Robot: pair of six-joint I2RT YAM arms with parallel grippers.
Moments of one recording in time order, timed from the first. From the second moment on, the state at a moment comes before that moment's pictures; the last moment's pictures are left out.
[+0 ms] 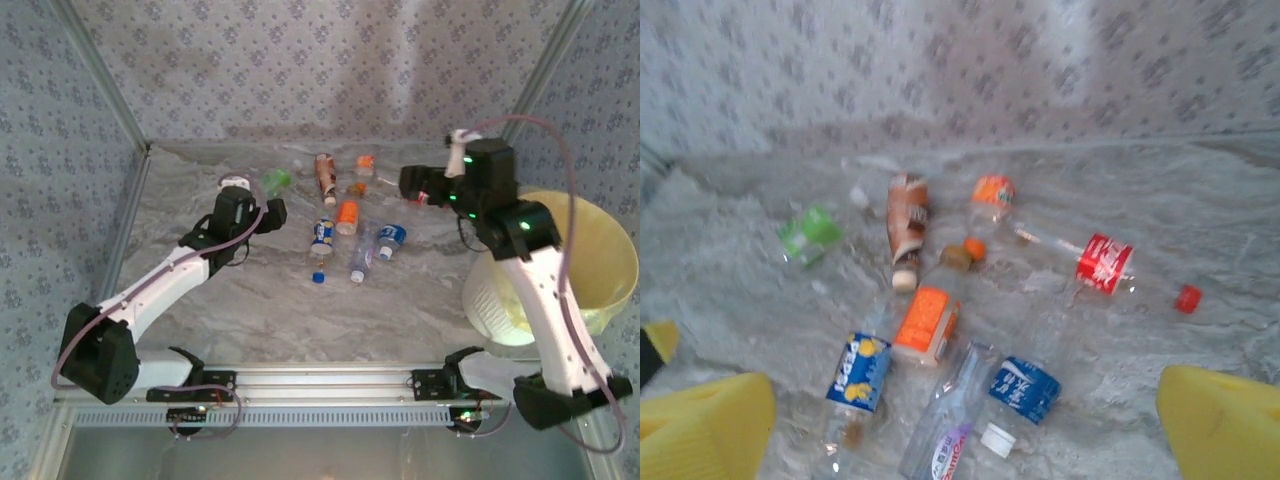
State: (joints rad) left arm -0.51 1.28 0.91 -0.19 -0.21 -0.52; right arm 0.38 1.19 1.56 -0.92 0.10 0.26
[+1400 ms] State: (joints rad) left arm -0.50 1.12 0.78 -0.19 -0.21 -0.54; right arm 0.31 1.91 1.28 -0.50 0.22 0.72
